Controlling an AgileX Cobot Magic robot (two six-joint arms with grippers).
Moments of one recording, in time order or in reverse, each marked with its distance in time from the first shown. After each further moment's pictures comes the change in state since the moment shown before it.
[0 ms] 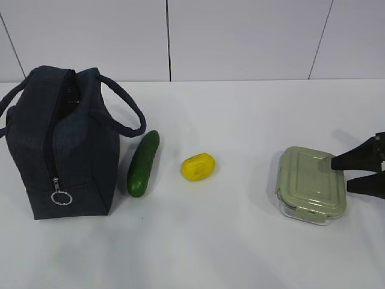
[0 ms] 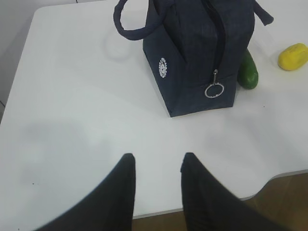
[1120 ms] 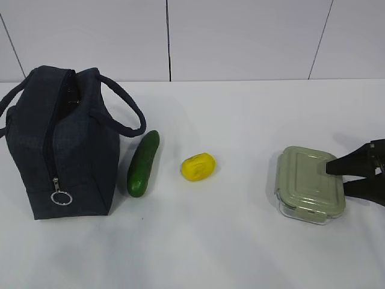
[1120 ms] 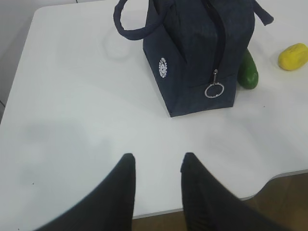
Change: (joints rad) left arm 0.000 0.000 0.000 0.000 0.000 0.000; right arm 0.000 0.068 0.000 0.057 0.012 -0.117
